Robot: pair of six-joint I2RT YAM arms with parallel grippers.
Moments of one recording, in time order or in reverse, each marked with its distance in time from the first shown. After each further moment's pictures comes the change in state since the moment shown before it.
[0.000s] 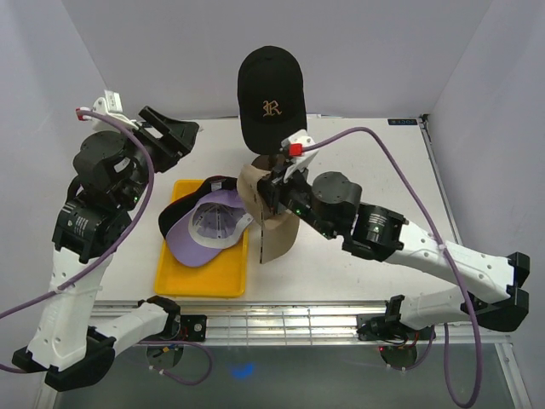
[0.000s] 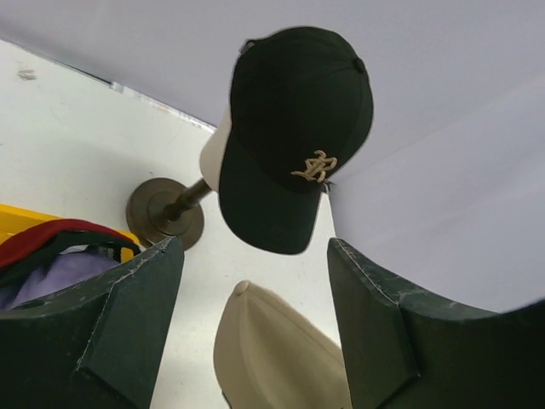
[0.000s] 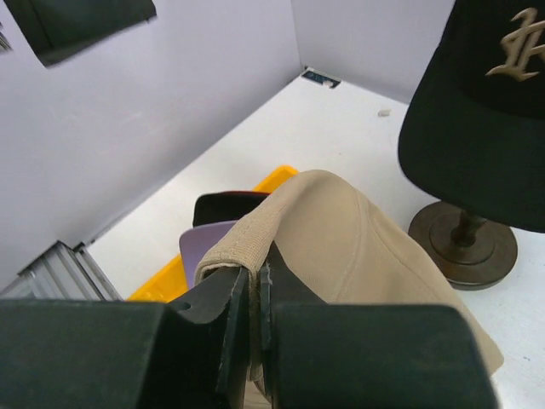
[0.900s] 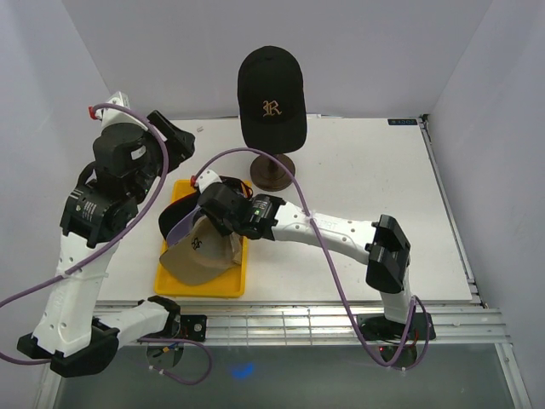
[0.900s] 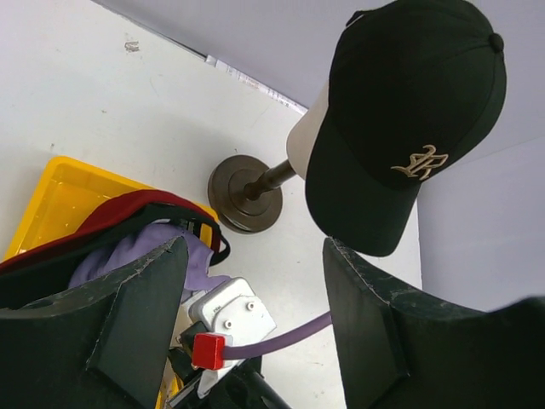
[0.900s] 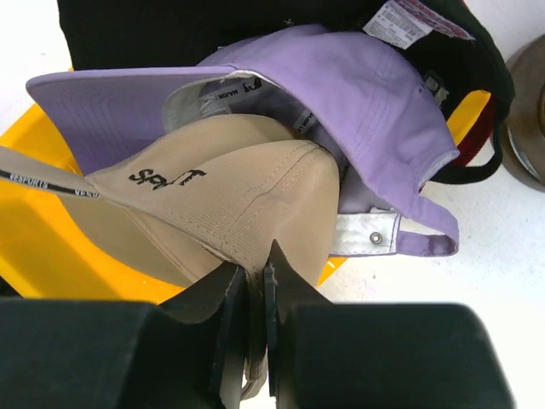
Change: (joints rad) left arm 0.000 0.077 0.055 -0.182 -0.110 0.043; right arm -0.001 0.685 0.415 -0.413 -0.076 0.042
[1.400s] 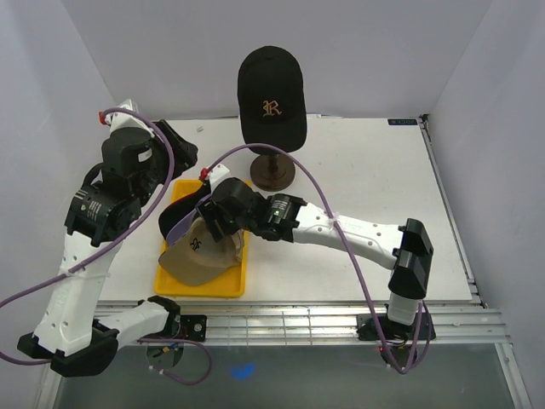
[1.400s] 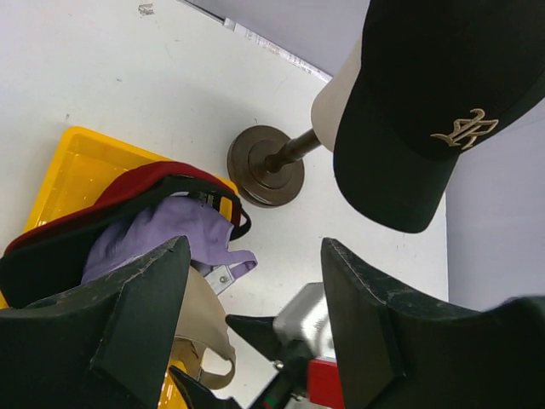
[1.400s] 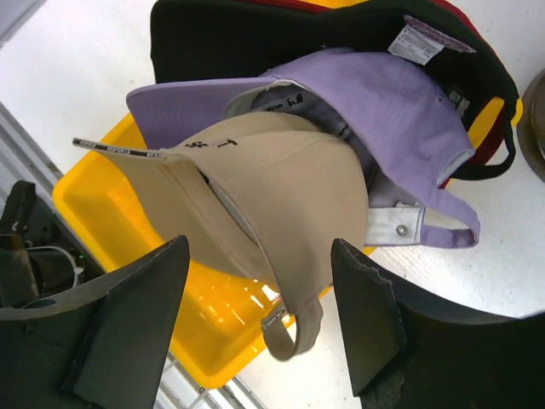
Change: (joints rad) left arm 0.000 -0.015 -0.051 -0.042 0.024 0.007; right arm -0.005 -0.171 -0.129 0.096 -0.080 0.065
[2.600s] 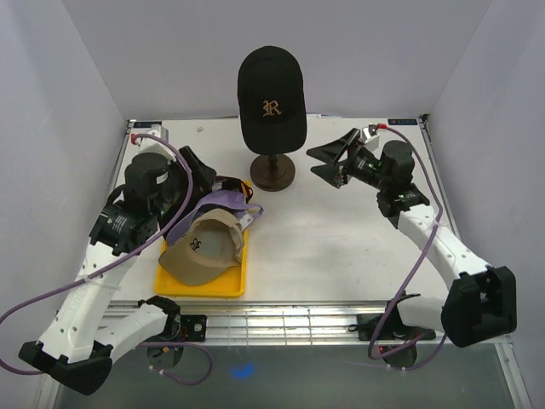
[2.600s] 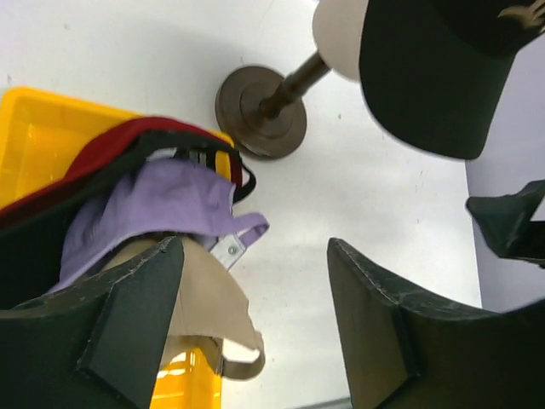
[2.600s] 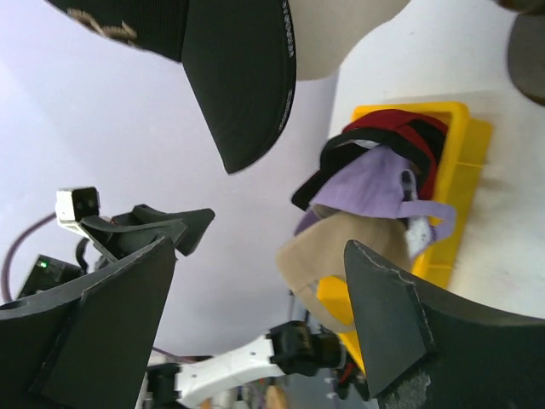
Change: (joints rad) left arm 0.000 -0.121 -0.373 0.254 0.140 0.079; right arm -0.926 -0.507 -0.761 0.799 -0.883 0.991
